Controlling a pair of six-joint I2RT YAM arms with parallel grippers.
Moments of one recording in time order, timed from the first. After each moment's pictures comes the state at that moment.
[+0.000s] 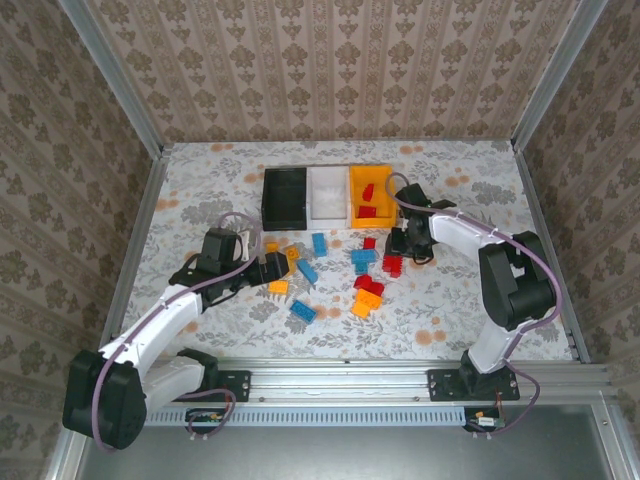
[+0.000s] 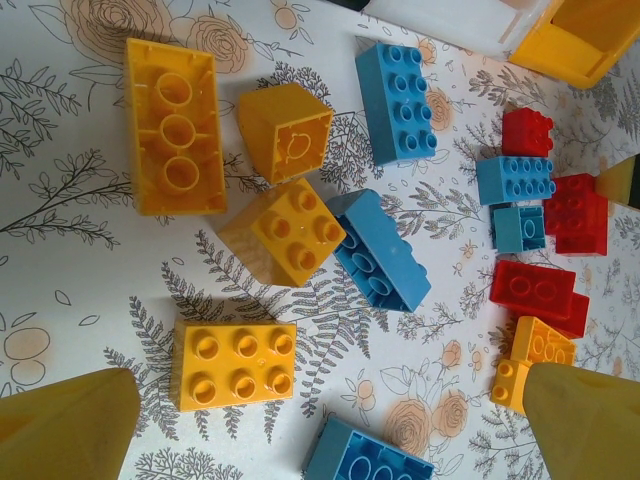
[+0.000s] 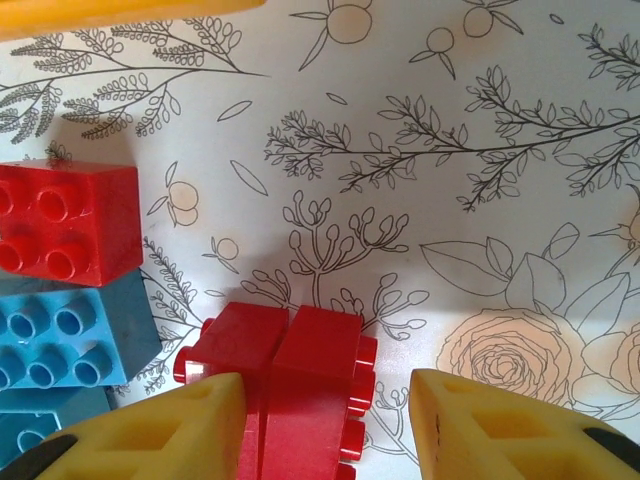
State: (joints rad) left arm -0.38 1.04 0.57 -0.37 0.36 -0.54; right arm 0.29 1.73 1.11 -0.69 -0.06 0.45
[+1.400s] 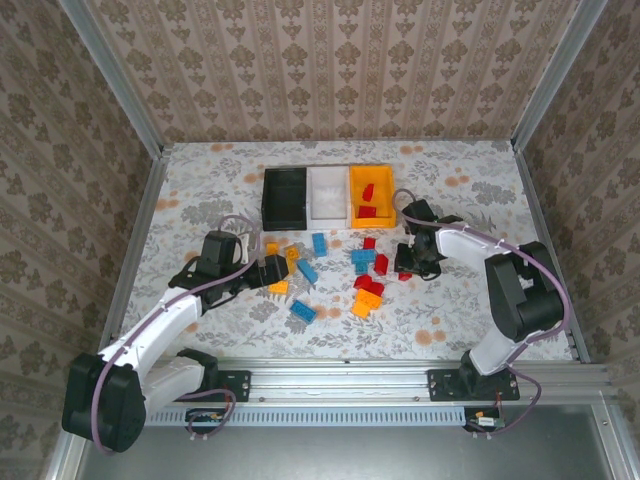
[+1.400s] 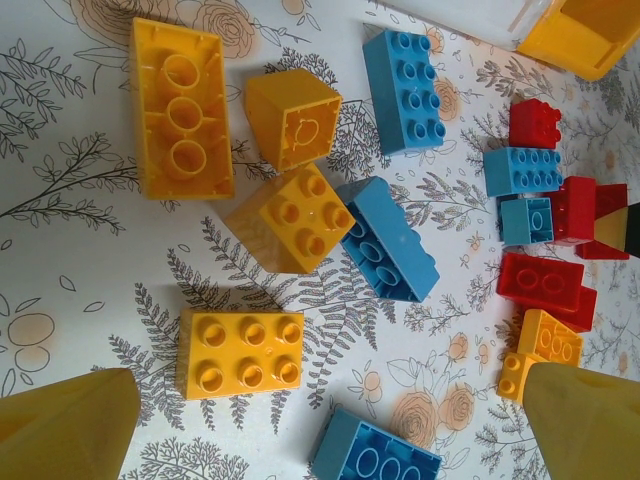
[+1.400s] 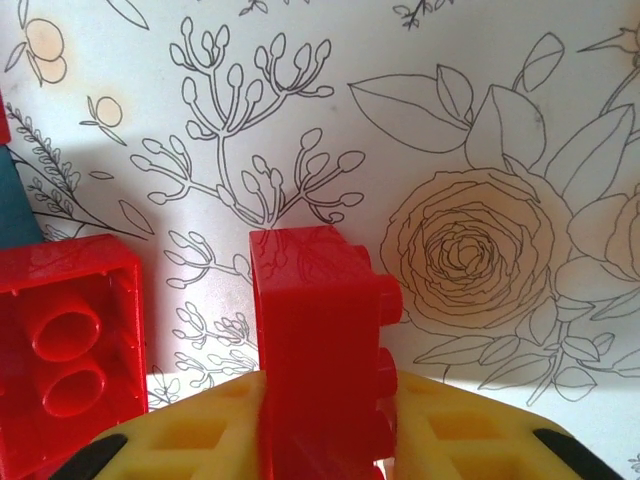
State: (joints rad) left arm -0.38 1.03 0.55 -0.37 0.37 -0.54; right arm 0.29 1.64 0.95 -0.66 -0.09 0.46
